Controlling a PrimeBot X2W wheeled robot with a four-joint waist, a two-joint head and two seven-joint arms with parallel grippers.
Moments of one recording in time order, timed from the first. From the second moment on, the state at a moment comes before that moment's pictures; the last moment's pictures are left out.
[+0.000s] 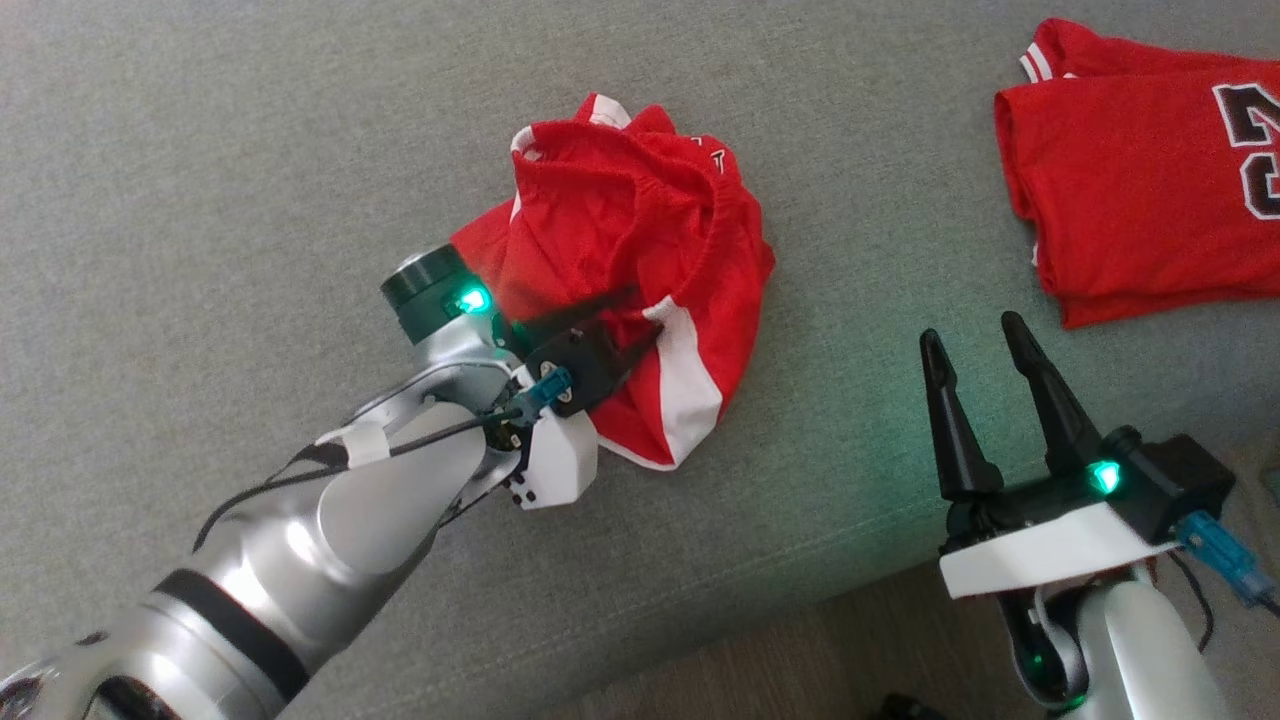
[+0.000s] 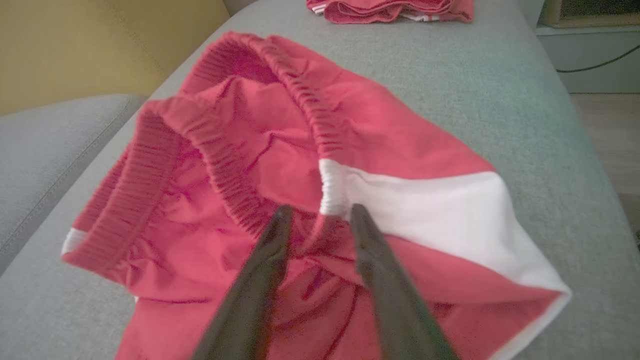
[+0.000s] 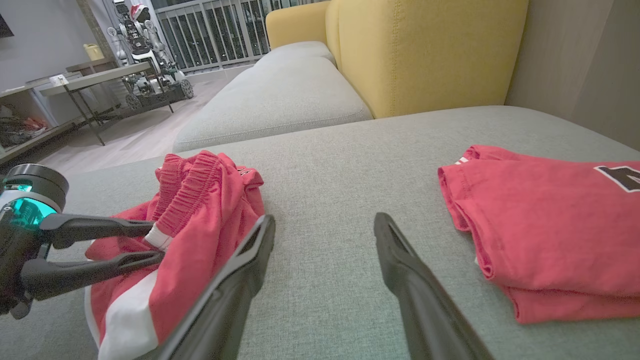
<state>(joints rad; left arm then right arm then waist) -0.79 0.24 -1.06 0.59 -0.15 -0.13 -0.19 -0.08 -0.04 0.06 0.05 0.20 0.13 -0.26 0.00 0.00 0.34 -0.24</state>
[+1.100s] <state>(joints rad) -1.30 0.20 -1.08 0.45 -0.85 -0.09 -0.07 -0.03 -0.04 0.05 0.09 0.25 0.13 -0.26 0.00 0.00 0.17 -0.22</state>
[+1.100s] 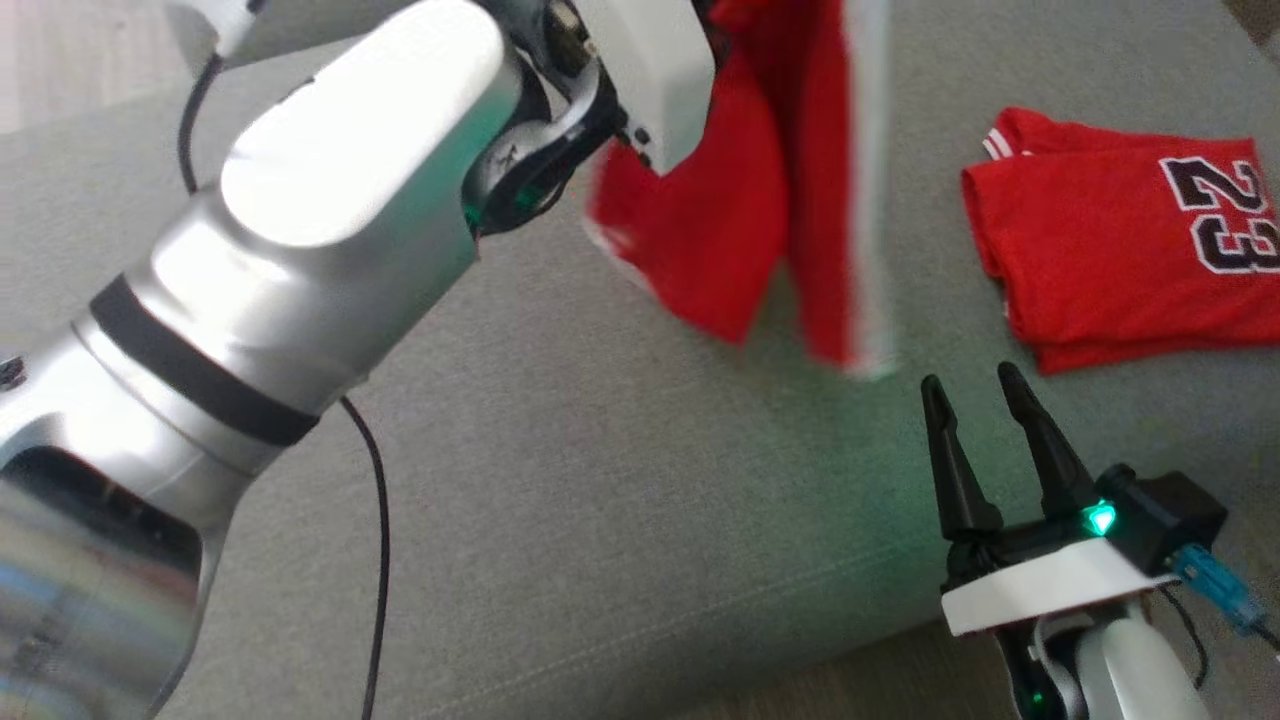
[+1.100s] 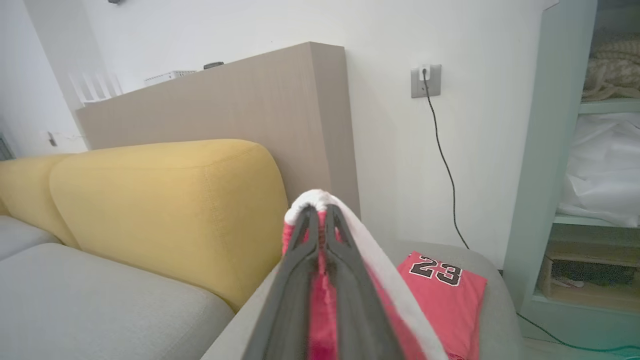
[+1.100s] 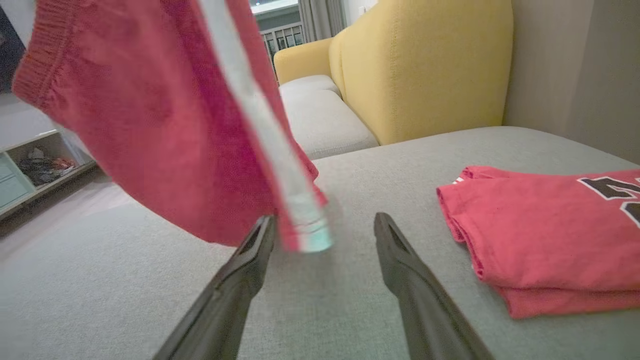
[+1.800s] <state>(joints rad) -0.57 0.50 -1.01 0.21 -0.93 0.10 -0.25 -0.01 -0.04 0.03 0.24 0.18 0.13 -0.26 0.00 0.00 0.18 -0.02</state>
